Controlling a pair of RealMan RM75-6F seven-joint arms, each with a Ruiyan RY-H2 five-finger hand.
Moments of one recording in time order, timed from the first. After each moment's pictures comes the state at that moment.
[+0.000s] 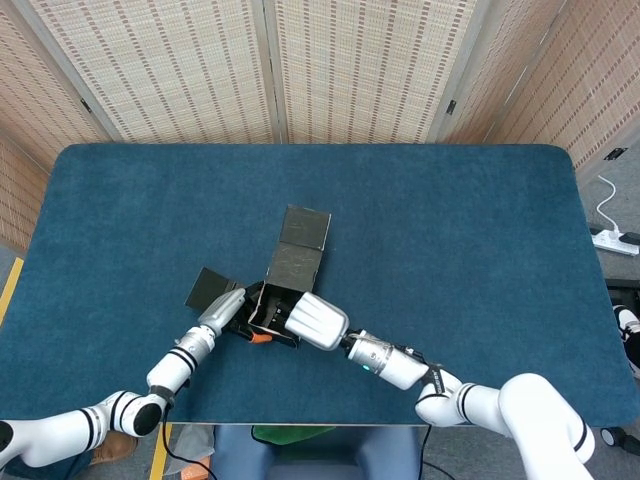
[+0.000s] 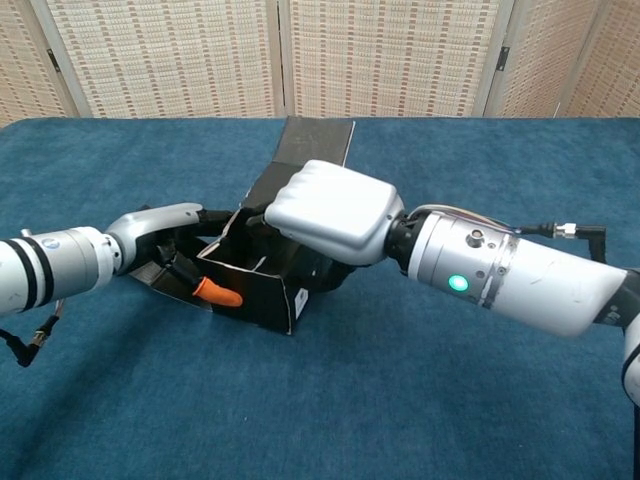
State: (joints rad) left arm -0.72 -1.64 -0.20 -1.30 1.14 0.68 -0.35; right arm 0.94 -1.88 0.03 -0.96 -1.72 1.10 -0.26
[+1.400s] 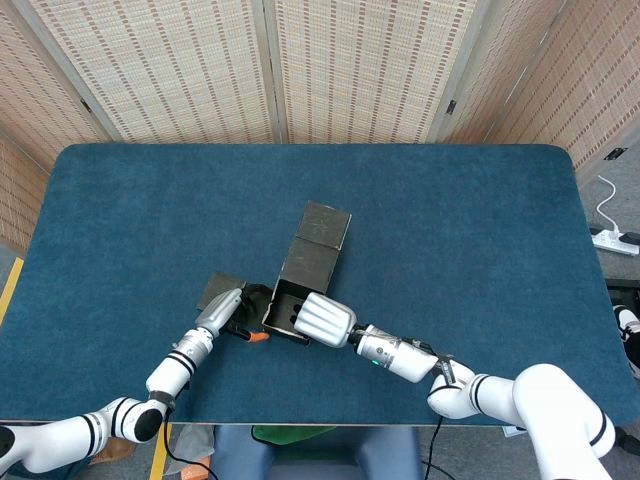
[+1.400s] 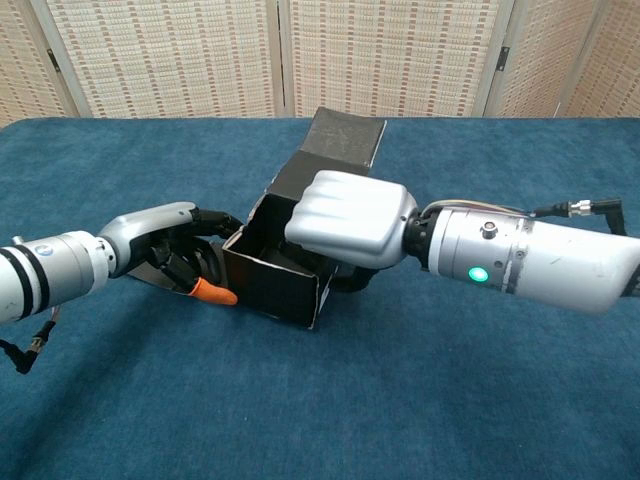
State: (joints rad) left arm -0.69 -1.66 -0.20 -1.31 1.14 0.74 -0.33; right arm 0.96 -1.78 0.00 -1.03 -1.73 1.00 -0.34
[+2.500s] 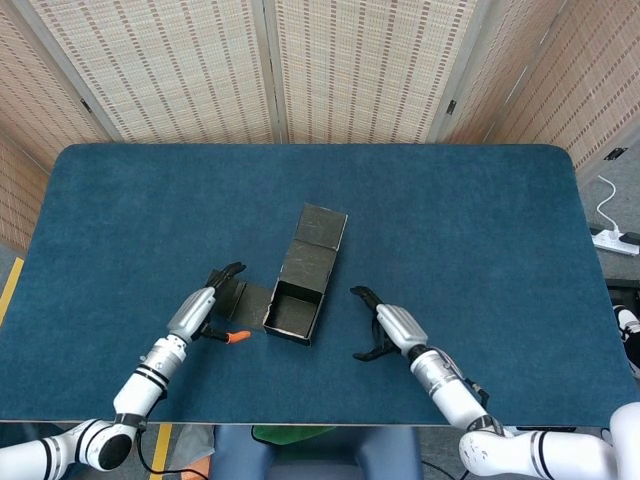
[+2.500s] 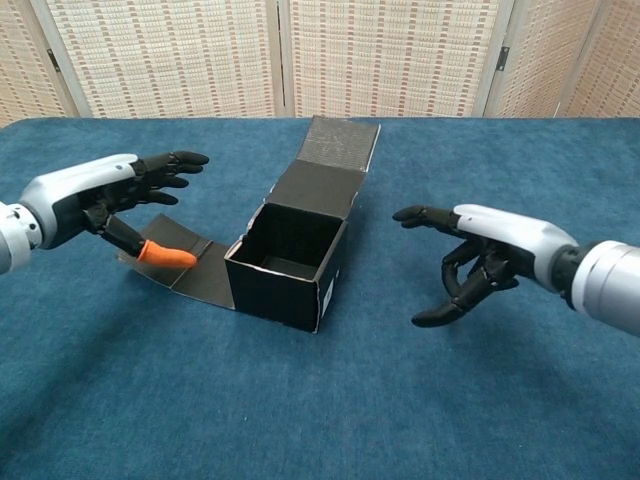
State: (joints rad) left arm -0.58 -1.49 -0.18 -1.55 1.24 0.94 -0.34; right arm 0.64 -1.57 0.10 -1.63 -1.01 0.90 0.09
